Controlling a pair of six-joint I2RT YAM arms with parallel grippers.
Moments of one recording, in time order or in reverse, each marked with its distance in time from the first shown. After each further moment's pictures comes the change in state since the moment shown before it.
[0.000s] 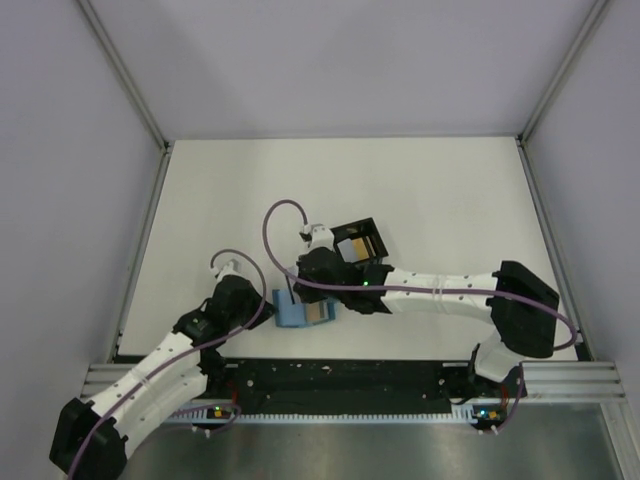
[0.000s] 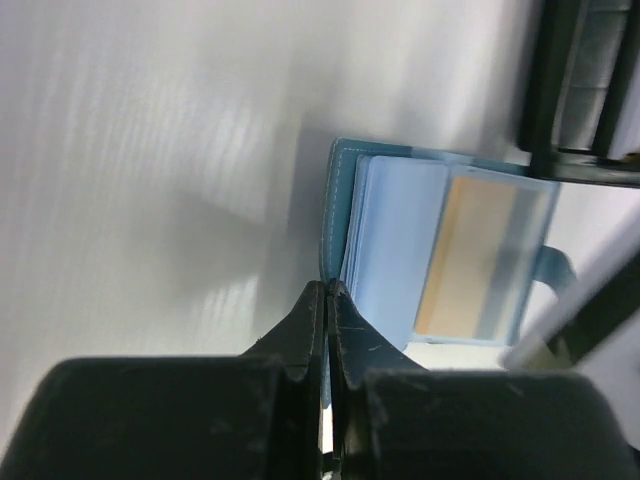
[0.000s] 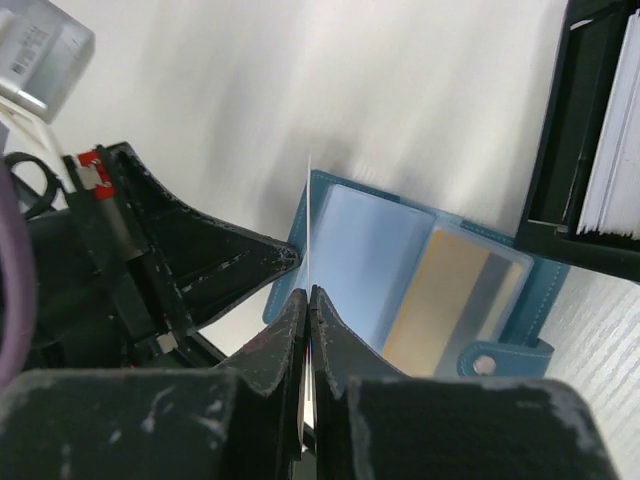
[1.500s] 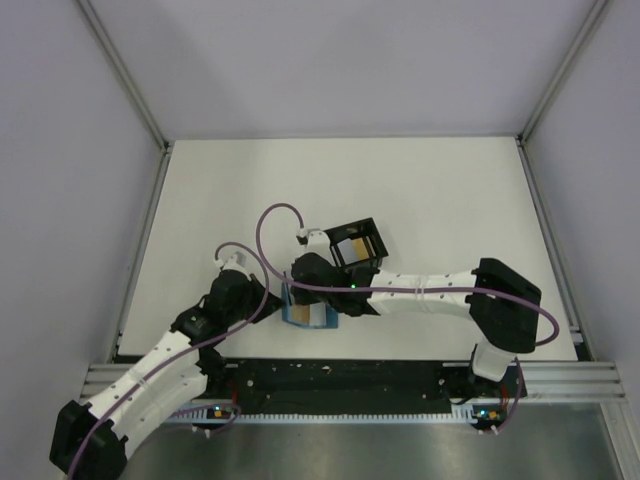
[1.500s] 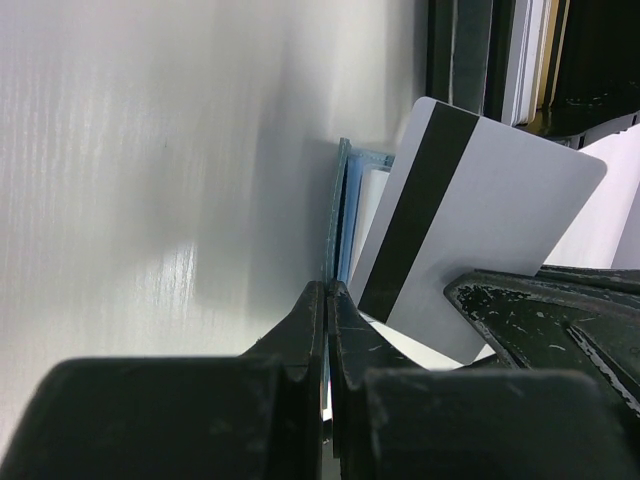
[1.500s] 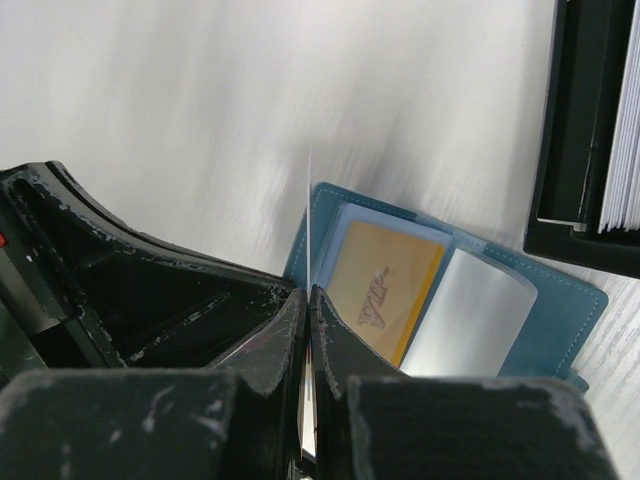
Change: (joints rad) left arm 0.002 -0.002 0.034 0.051 0.093 0.018; right arm 0.016 0.075 0.024 0.007 0.051 0.078
